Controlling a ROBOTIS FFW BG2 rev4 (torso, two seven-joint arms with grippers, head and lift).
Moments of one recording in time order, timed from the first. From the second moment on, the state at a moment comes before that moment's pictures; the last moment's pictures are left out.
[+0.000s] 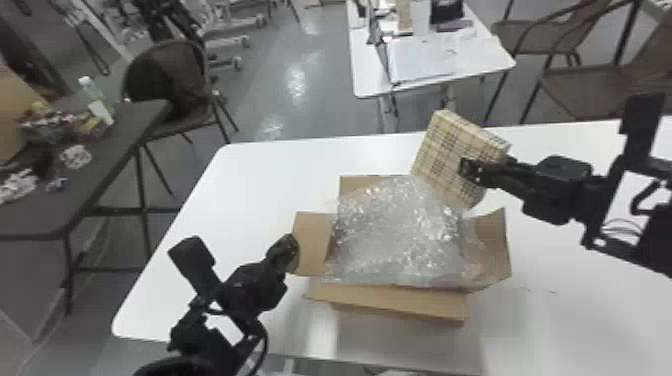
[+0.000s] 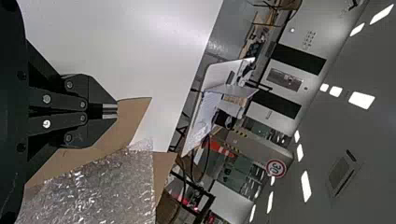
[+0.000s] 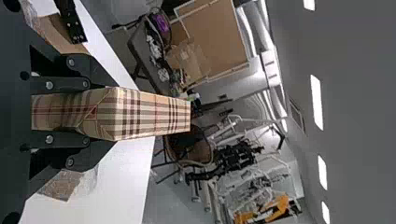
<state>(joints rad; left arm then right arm) 0.35 0.00 0.32 -1.98 0.42 0.40 -0.36 -0.18 -0.19 0.19 -1.82 -0.54 0.65 0.67</state>
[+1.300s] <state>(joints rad) 0.34 0.00 0.32 -1.97 0.41 0.40 -0.36 -0.20 -0.17 0.14 -1.80 -0.33 0.65 0.71</state>
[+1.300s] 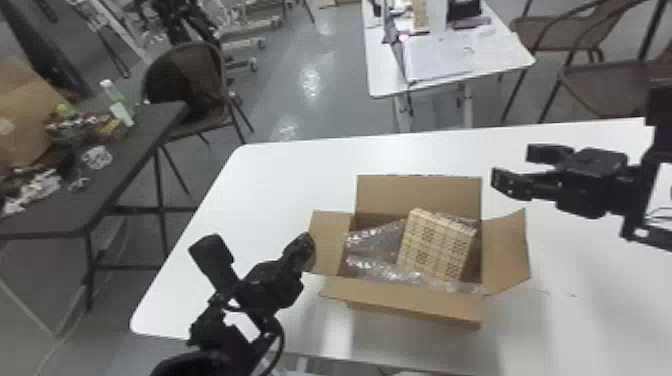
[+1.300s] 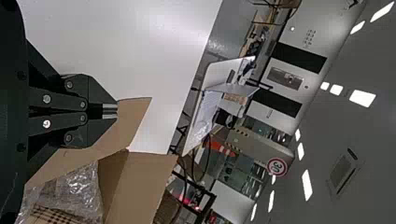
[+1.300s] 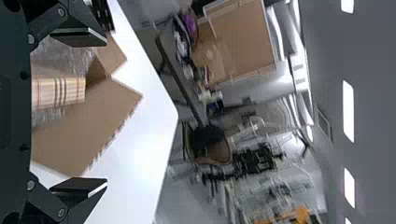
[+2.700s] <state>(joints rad) 0.31 0.00 0.32 -1.93 0.41 0.27 -0.23 0.38 -0.13 0.04 -1.71 -0.22 -0.25 -0.04</state>
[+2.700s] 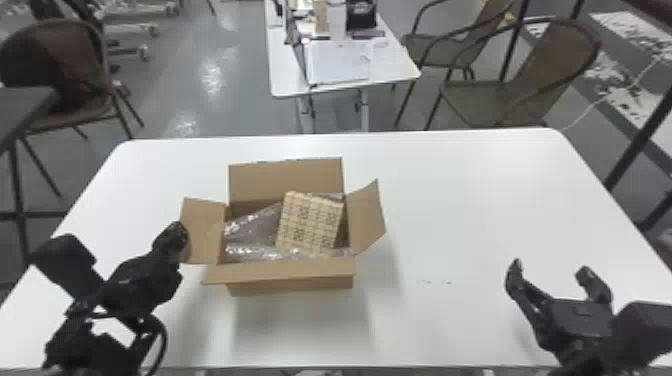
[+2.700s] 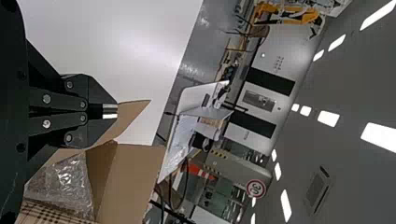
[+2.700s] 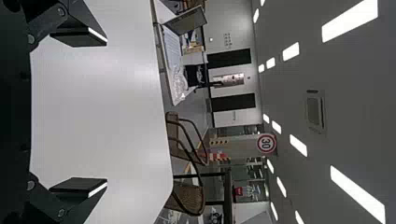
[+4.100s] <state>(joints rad) 0.30 0.00 0.23 -1.57 0.41 -0.75 0.54 0.36 -0.15 0.05 -1.75 -0.24 -0.06 0.05</state>
